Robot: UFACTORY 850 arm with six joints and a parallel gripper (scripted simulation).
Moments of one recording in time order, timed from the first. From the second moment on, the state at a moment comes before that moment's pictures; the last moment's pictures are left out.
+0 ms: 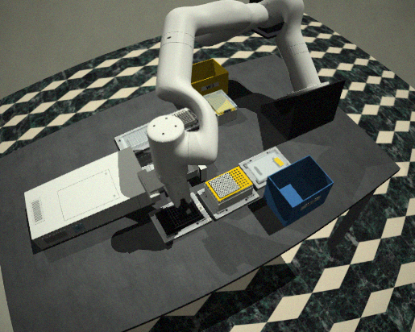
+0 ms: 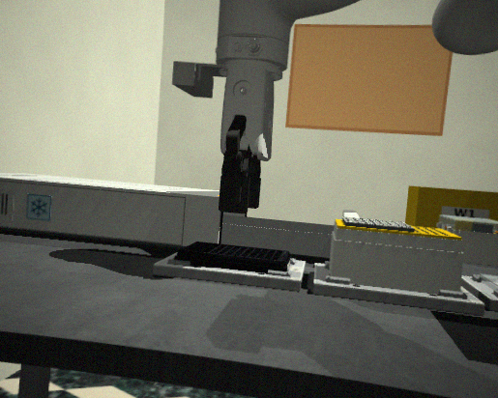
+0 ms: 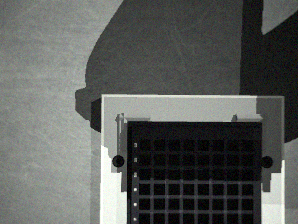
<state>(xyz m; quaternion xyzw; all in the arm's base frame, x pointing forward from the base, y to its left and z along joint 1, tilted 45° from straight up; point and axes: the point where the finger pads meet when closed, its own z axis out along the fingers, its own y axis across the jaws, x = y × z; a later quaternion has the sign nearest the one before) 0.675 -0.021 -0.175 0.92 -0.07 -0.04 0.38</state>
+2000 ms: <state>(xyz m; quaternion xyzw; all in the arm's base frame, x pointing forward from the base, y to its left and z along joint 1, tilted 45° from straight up) 0.669 -0.054 -0.208 0.92 -0.07 -0.04 0.38</state>
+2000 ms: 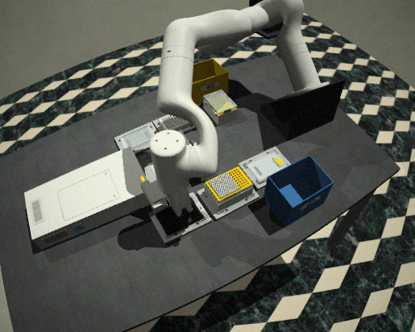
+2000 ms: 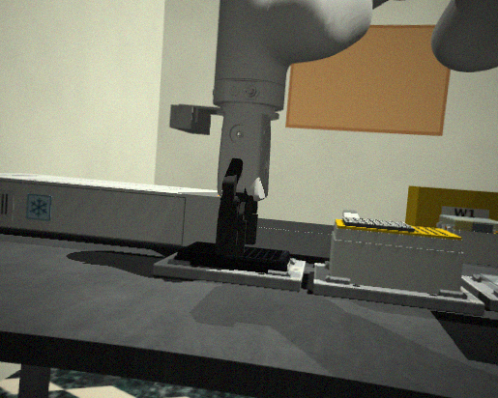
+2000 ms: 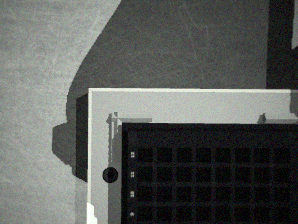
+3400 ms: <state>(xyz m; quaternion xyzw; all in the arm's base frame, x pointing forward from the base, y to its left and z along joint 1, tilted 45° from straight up) 0.668 -0.058 -0.212 0.92 -0.07 -0.04 0.38</state>
